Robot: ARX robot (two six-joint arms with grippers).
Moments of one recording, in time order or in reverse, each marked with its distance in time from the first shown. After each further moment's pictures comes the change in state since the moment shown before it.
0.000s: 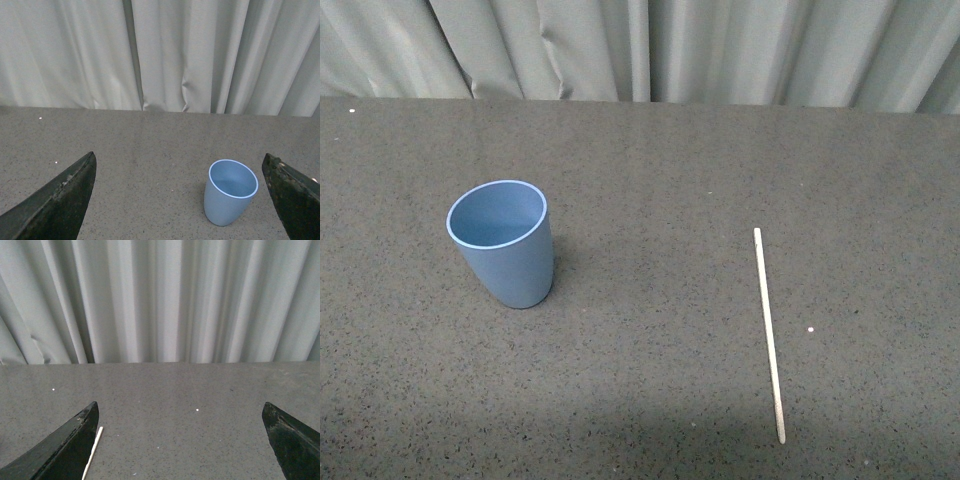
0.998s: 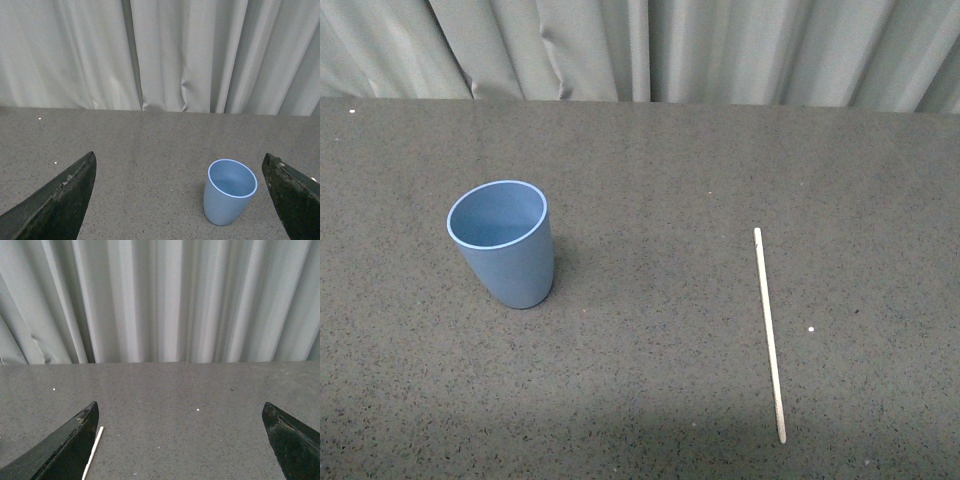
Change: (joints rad) left arm 0.000 0.000 0.000 0.000 0.001 0.000; right arm 0.000 0.000 0.000 0.000 0.000 0.000
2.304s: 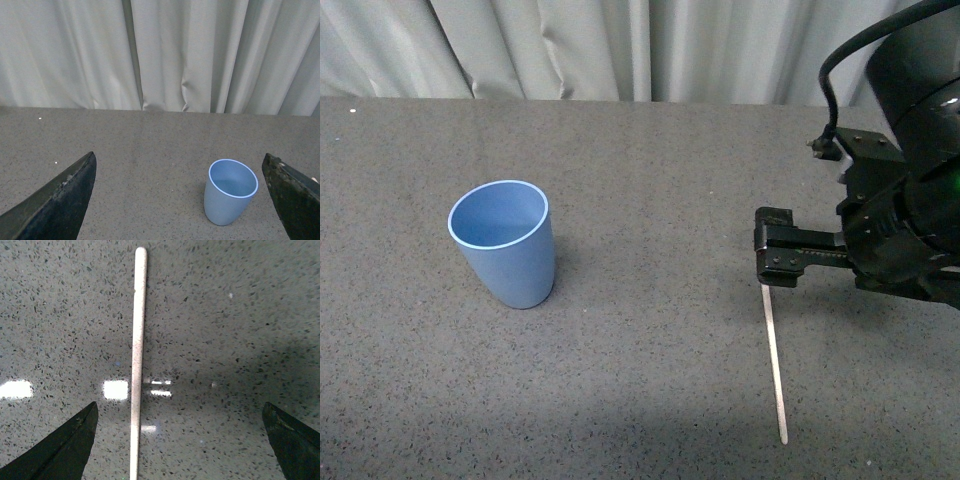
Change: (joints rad) left arm 0.000 0.000 0.000 0.000 0.000 0.000; right arm 0.293 2.004 0.954 -0.082 -0.003 0.306
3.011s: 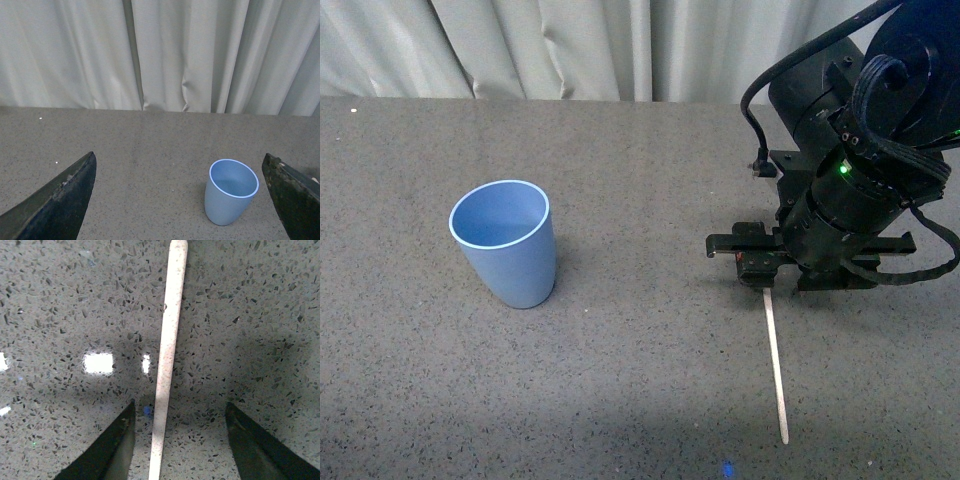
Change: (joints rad) left arm 0.000 0.000 0.000 0.000 0.000 0.000; right arm 0.048 0.225 0.289 -0.230 0.045 -0.011
